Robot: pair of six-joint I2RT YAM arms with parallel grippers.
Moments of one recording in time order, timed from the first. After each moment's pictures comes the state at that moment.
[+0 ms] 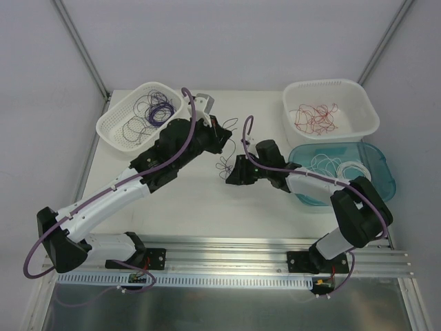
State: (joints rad) left arm -0.84 1.22 1.19 -0.12 -0.14 -0.41; right arm 0.63 1.54 0.81 0.08 -0.46 0.52
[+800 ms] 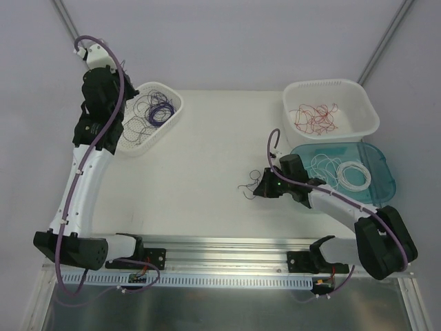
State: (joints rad) left arm -0.16 1.26 1.51 -0.33 -0.30 -0.25; right arm 0.50 1.28 0.56 -0.09 -0.35 0.49
